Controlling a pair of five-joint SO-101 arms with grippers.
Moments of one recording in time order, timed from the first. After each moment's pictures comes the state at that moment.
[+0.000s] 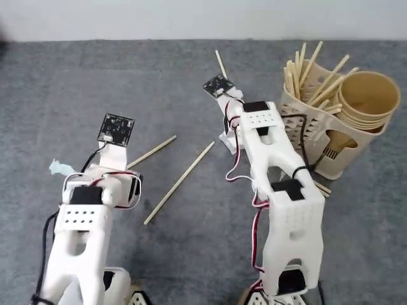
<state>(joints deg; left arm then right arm) -4.2 -38.4 61.8 49.4 -4.1 -12.4 36.5 -13.1 59.1 27.6</state>
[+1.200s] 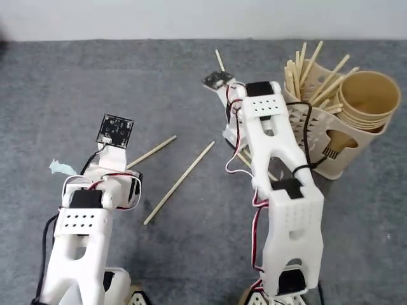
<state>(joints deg) -4.2 -39.8 63.2 47.3 -4.1 -12.6 34.2 -28.2 85.7 31.0</state>
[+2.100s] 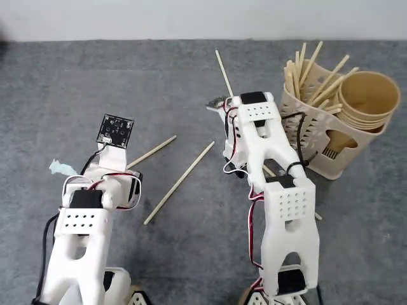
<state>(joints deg) -4.2 -39.8 63.2 47.3 -4.1 -12.5 45.5 -28.2 92.9 25.7</state>
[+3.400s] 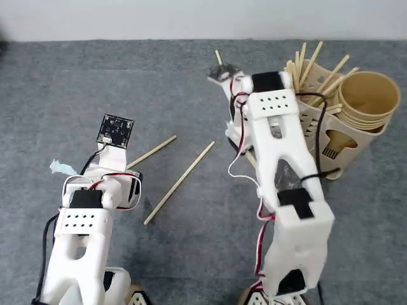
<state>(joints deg) -4.2 -39.8 63.2 47.3 -4.1 -13.7 22.0 -28.1 99.3 25.6</state>
